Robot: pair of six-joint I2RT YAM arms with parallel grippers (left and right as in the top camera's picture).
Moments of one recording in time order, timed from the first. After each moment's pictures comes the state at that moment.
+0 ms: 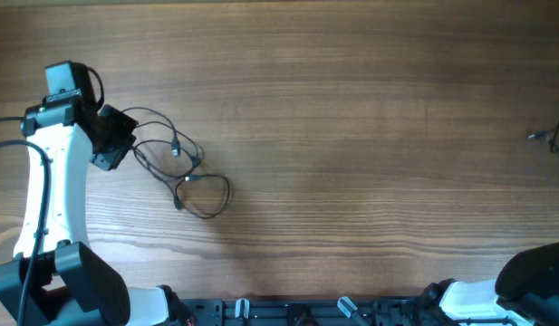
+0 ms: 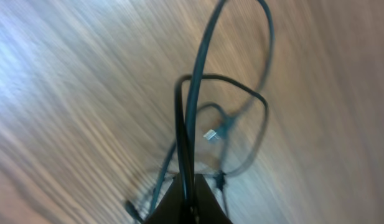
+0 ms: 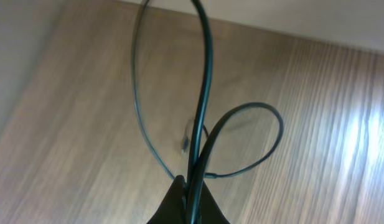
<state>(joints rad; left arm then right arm) 0.26 1.58 1.28 -1.01 0.07 -0.76 -0.63 1.63 1.59 -0.84 0.19 0.52</state>
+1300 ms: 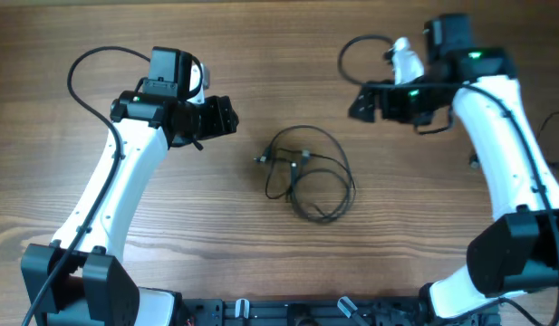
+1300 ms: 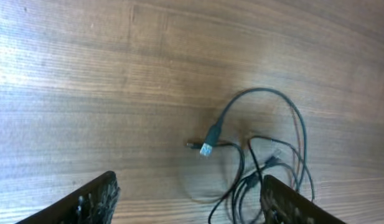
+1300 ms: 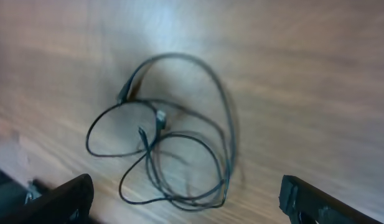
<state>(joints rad) -0.17 1.58 1.28 -0.86 0.25 -0.37 0.11 1.74 1.55 -1.17 -0.46 0.05</state>
